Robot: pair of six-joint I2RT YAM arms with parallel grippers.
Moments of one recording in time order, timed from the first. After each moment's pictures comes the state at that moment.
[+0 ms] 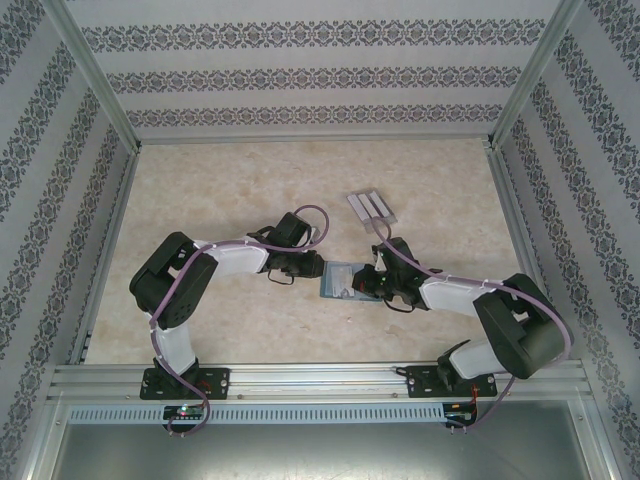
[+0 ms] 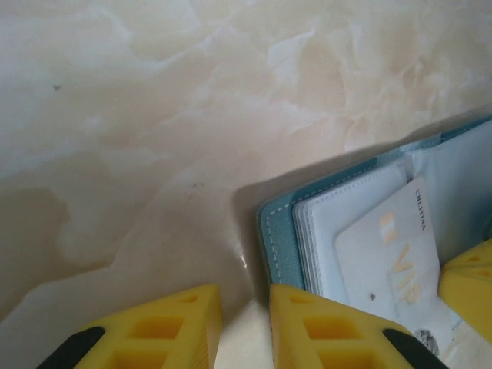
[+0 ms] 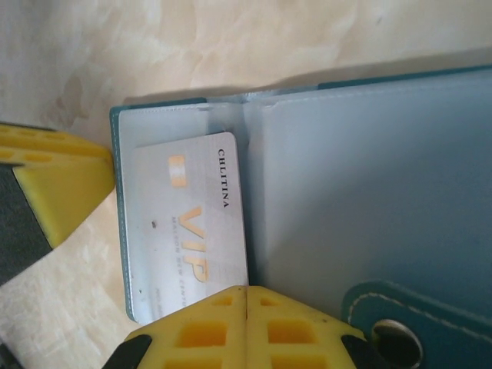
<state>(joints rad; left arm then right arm) -0.63 1.84 0.99 -0.17 0.32 -0.53 0.51 1.42 0.45 0.07 -0.36 0.85</state>
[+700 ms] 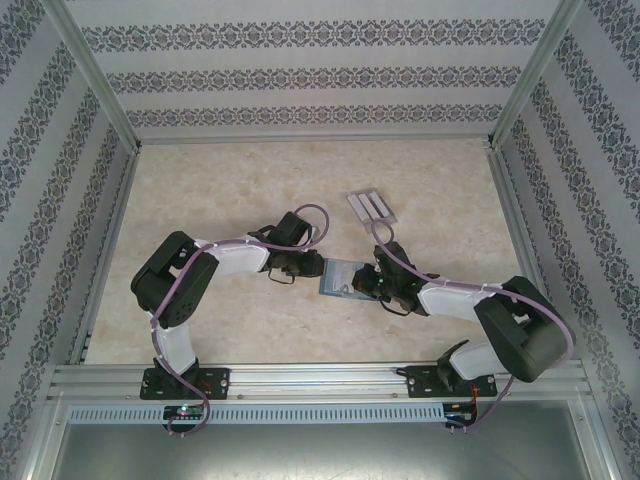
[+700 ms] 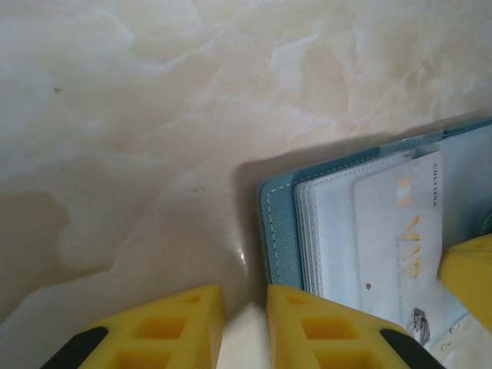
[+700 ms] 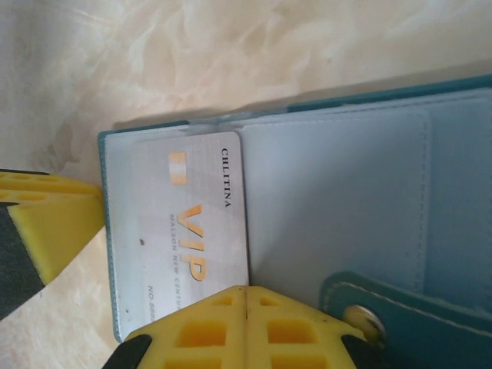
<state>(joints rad) -0.63 1.85 1.00 -0.18 0.33 -0.54 0.58 1.41 0.43 0.14 -0.21 0.96</state>
